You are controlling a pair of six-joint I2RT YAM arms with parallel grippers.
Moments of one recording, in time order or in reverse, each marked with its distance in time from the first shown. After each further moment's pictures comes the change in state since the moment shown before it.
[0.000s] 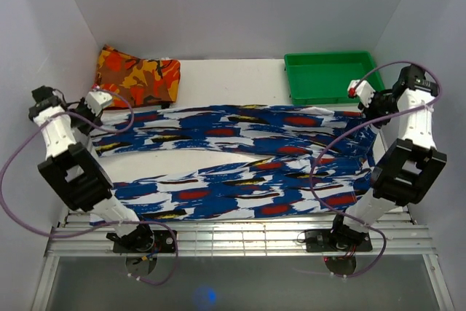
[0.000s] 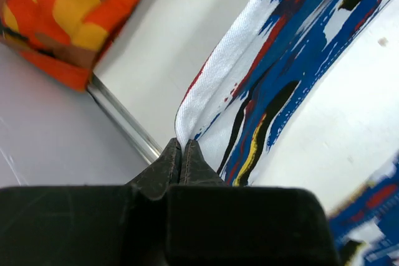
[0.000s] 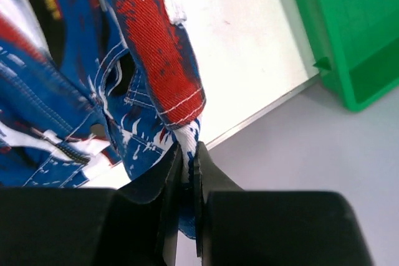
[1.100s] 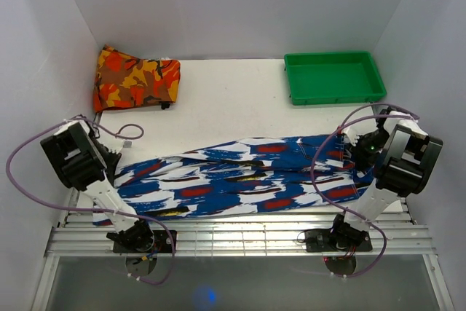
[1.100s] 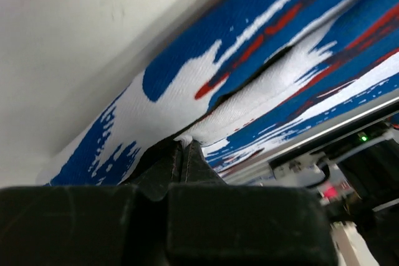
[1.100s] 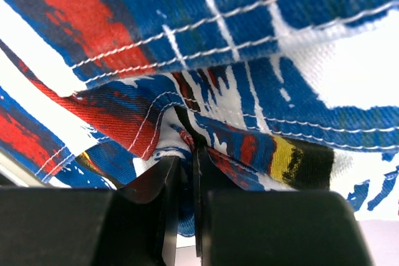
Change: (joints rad) left arm -0.006 0.153 -0.340 -0.186 -0.559 -0.360; right arm -0.058 0.052 -0.466 0.058 0.147 -0.009
